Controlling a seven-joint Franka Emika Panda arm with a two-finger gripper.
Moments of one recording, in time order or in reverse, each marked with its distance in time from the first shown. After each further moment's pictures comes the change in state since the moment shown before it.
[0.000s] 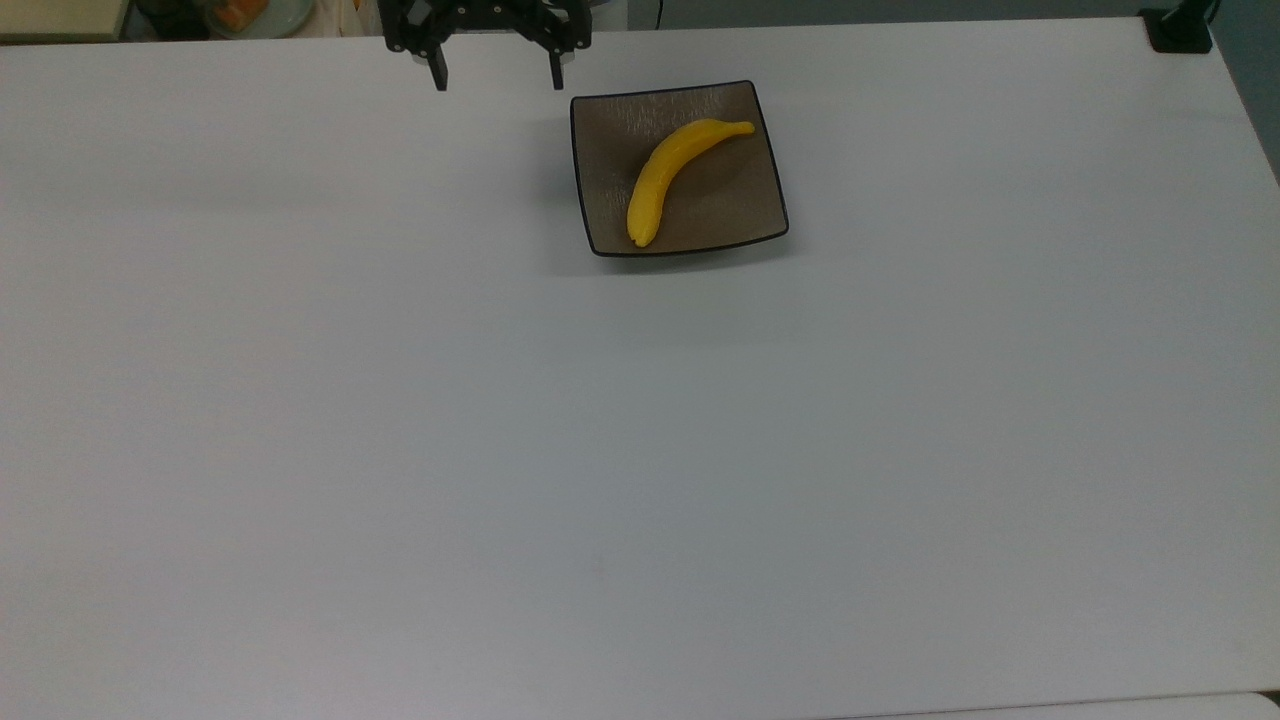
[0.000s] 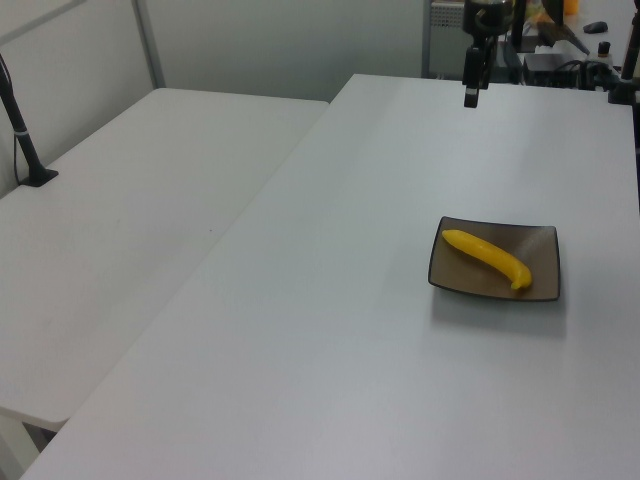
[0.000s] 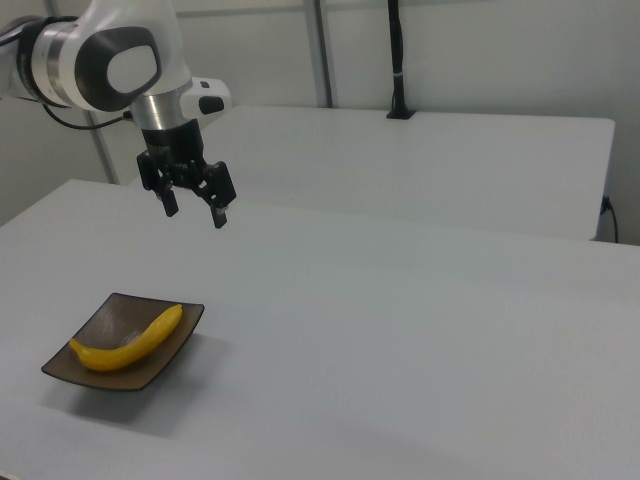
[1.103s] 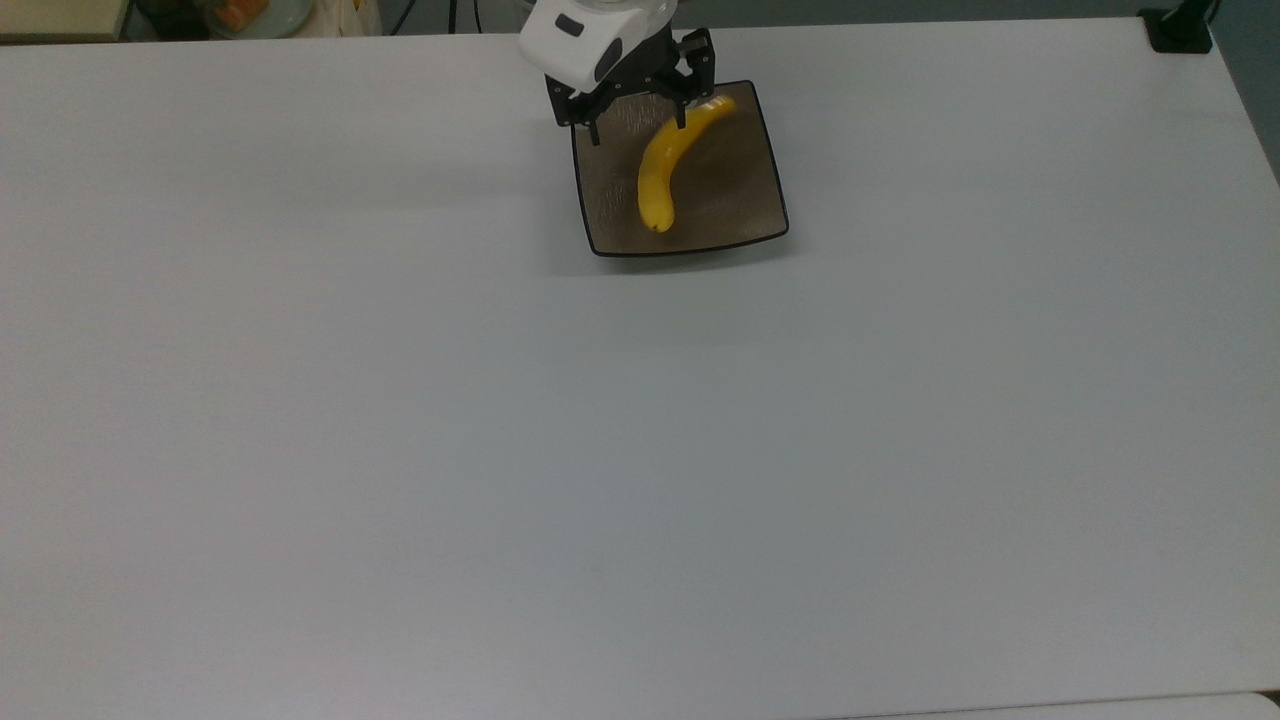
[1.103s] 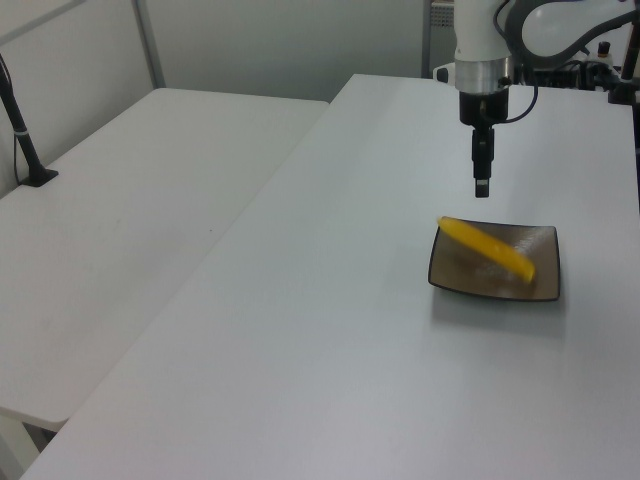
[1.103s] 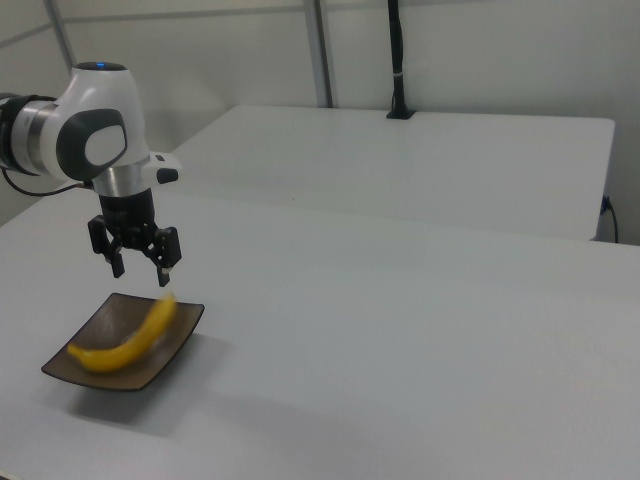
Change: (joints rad) arm 0.016 0.008 0.167 -0.237 0.063 0.127 -0.032
